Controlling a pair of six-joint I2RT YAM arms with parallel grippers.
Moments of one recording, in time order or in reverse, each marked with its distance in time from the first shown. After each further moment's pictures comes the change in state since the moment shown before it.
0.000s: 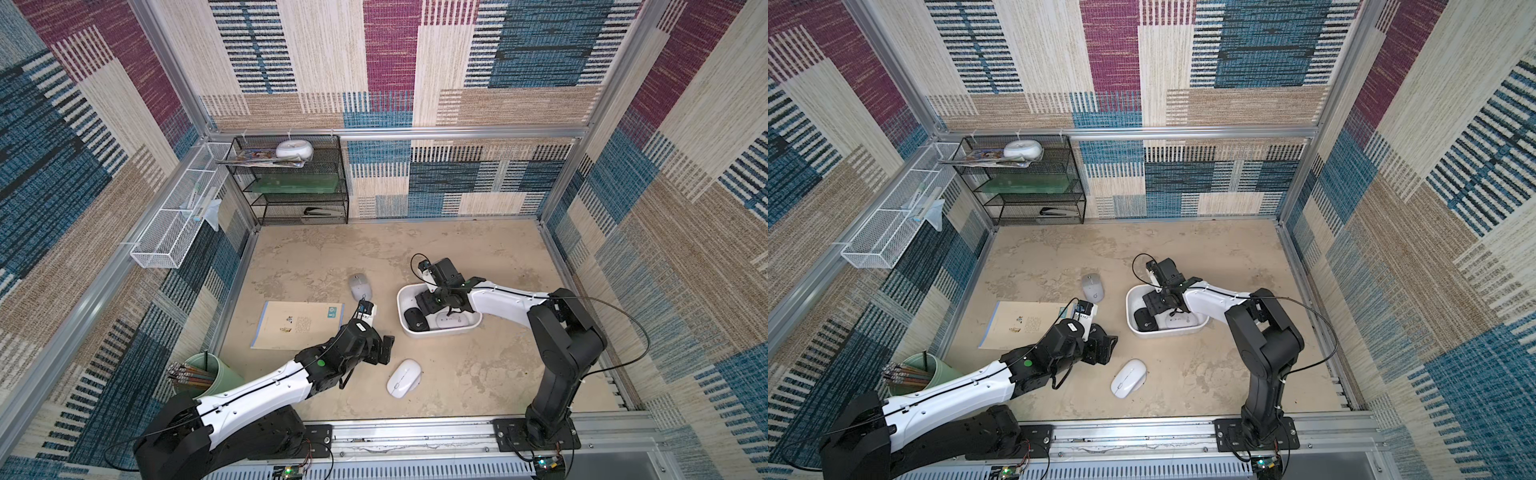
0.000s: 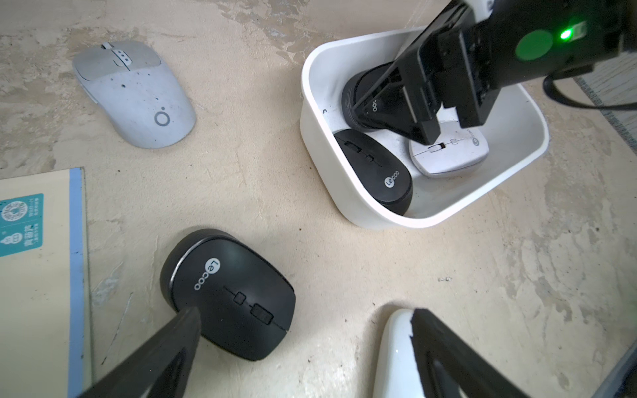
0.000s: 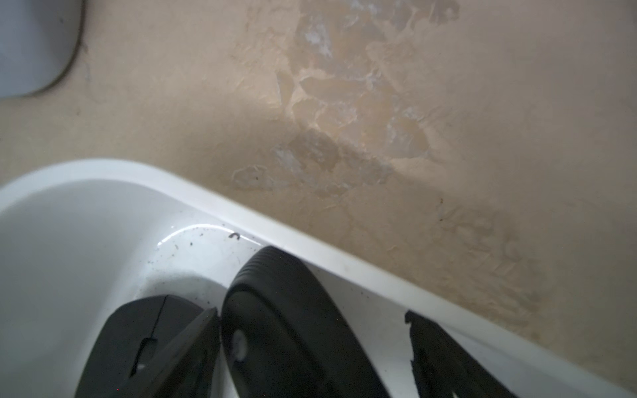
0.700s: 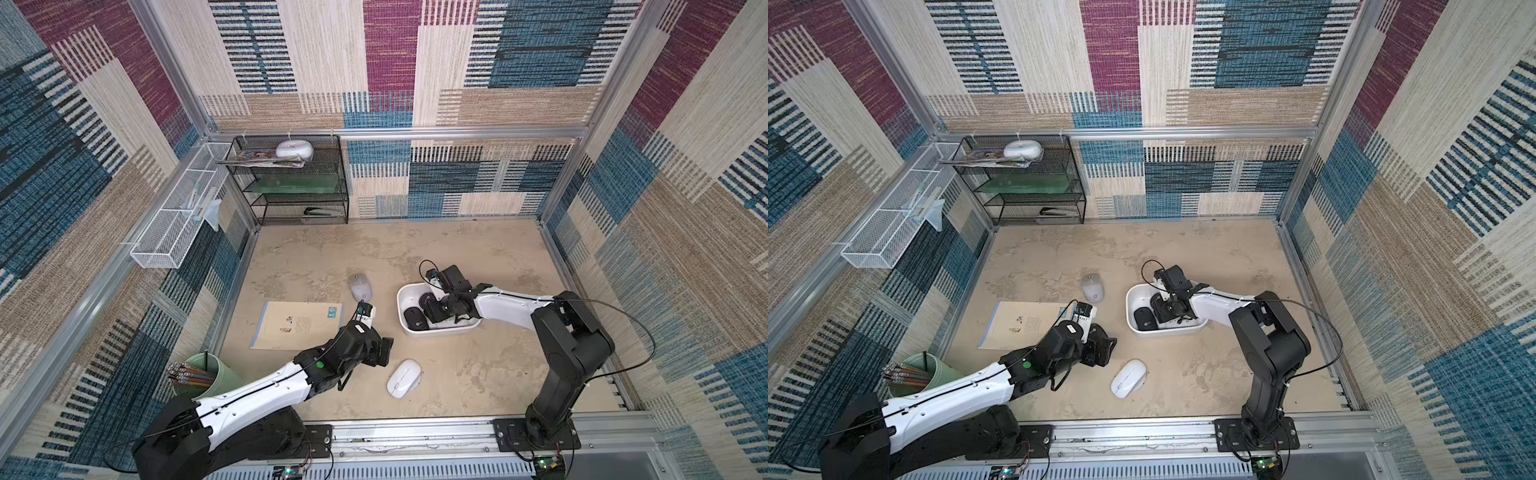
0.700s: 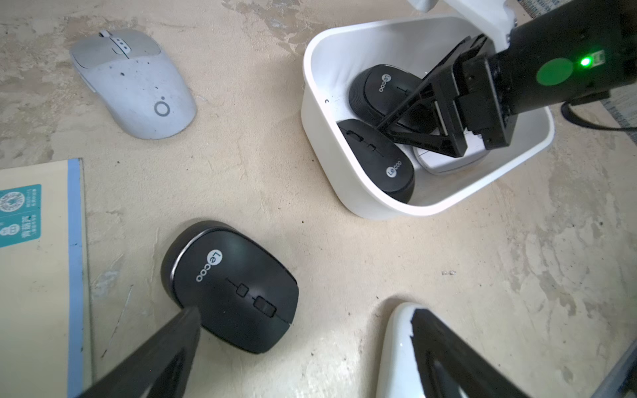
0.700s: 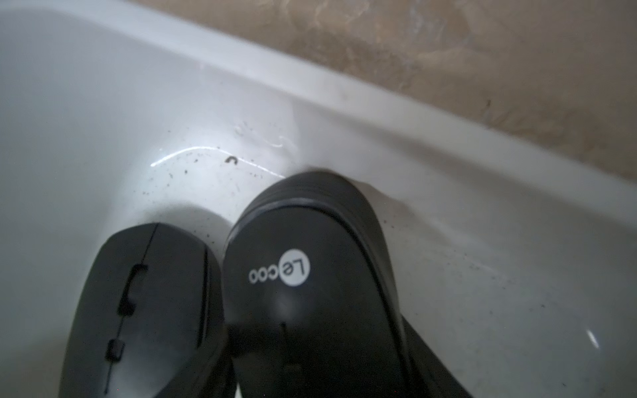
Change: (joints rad) left arm 0.002 -0.012 -0.021 0.001 0.006 -0.001; right arm -0.028 -0.053 -0.101 0.018 -0.108 0.097
